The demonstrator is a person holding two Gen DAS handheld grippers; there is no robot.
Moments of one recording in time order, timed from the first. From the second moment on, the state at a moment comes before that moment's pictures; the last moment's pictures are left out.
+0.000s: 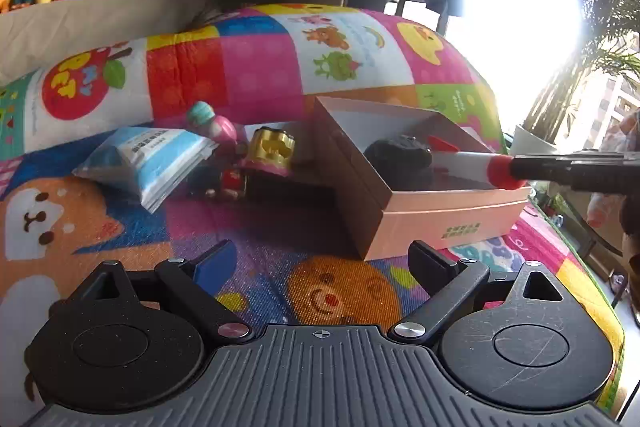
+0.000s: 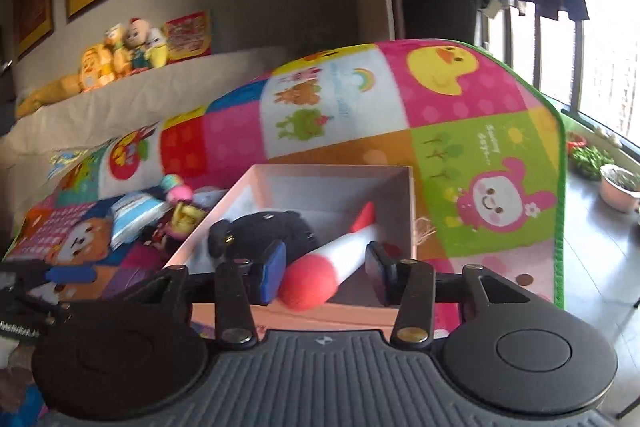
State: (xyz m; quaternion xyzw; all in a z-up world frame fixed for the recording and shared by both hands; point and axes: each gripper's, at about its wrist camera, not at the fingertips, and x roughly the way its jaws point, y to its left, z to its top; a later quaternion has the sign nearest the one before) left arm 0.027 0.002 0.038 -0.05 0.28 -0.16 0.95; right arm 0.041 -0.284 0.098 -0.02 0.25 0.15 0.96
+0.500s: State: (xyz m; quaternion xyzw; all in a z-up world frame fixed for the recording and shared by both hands) left arm 0.013 0.040 0.031 -0.03 0.28 -0.09 0.96; right arm 0.077 -0.254 0.090 -0.01 0.27 0.14 0.95
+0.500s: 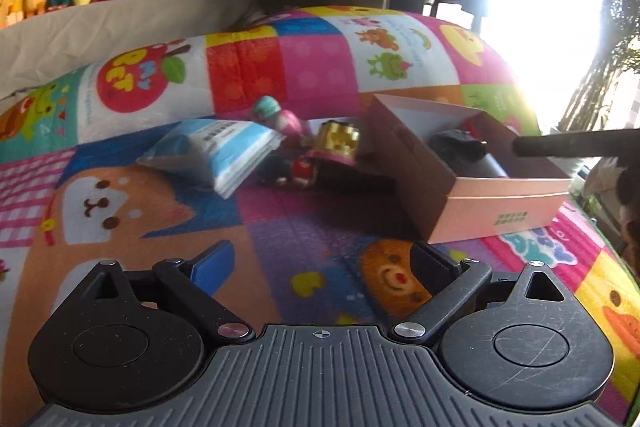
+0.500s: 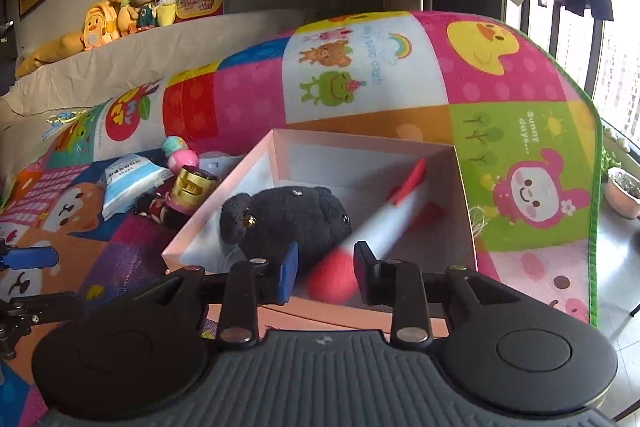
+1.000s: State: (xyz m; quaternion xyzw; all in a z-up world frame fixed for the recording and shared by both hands) left arm 0.008 0.080 0.018 -0.09 0.25 -0.03 0.96; right arm 0.162 -0.106 0.122 -0.03 0.37 0.22 0.90
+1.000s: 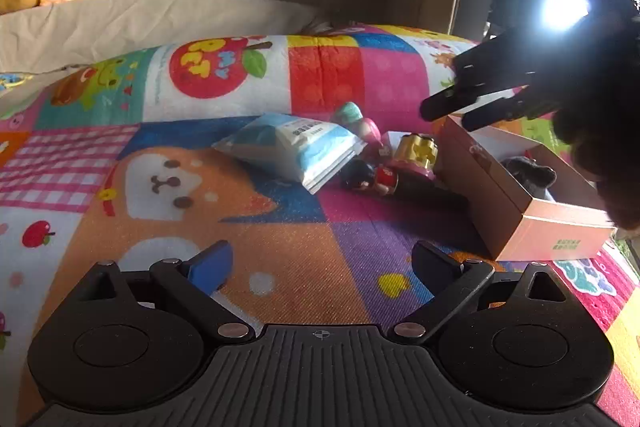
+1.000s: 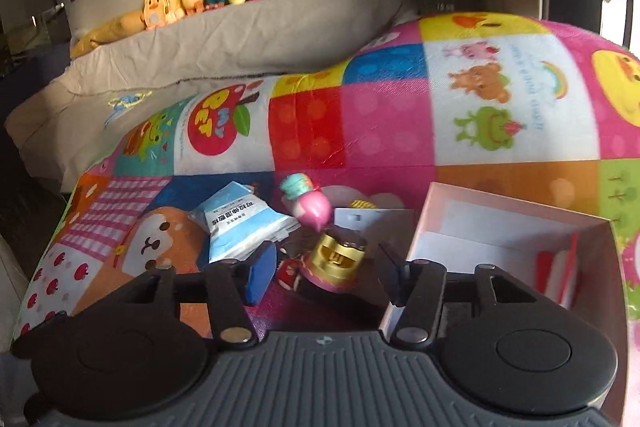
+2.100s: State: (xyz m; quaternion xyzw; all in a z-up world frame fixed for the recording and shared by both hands) left arm 0.012 0.050 0.024 -0.02 0.26 -0.08 0.96; right arm 0.017 -0.233 0.067 -0.01 0.33 0.13 0.94
